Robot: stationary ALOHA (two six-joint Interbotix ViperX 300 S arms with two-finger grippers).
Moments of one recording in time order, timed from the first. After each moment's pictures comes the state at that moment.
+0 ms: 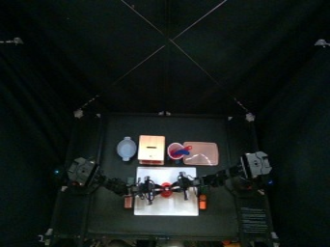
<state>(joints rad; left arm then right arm) -0.34 0.40 0.79 -0.57 -0.83 0.20 0.12 0.20 0.93 -0.05 -0.74 0.06</state>
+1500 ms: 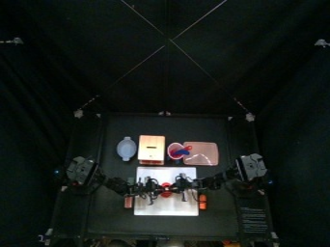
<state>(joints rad) -0.33 0.32 0.78 -0.61 -0.69 0.27 0.15 0.22 0.89 0.10 -0.63 0.03</state>
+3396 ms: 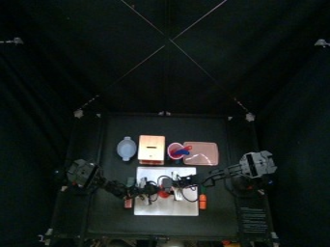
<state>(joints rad) -0.40 0.39 0.77 -0.85 -0.69 0.39 0.12 0.10 0.52 0.01 0.27 0.06</state>
